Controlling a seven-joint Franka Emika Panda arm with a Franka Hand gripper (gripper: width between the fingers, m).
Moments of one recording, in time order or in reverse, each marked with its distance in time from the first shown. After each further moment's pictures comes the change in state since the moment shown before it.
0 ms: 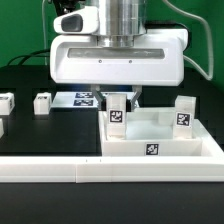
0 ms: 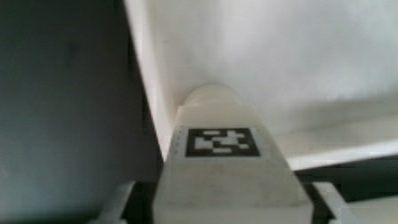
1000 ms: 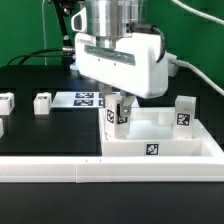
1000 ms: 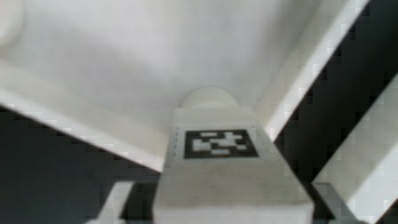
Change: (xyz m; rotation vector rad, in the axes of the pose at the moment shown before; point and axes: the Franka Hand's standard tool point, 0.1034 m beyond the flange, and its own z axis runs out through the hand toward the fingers) arm 0.000 0.000 0.002 0.009 -0.002 0.880
